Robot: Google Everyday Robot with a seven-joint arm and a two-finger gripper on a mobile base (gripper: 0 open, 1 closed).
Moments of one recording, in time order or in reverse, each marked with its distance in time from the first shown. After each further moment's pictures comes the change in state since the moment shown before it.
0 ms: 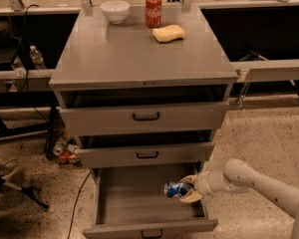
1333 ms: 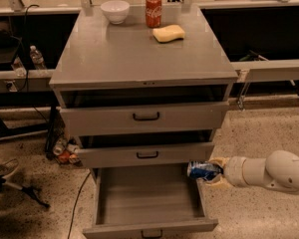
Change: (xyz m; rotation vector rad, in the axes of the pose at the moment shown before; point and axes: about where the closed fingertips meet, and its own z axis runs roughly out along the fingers) arm -0.088 -0.002 -0.191 0.306 0.108 -0.074
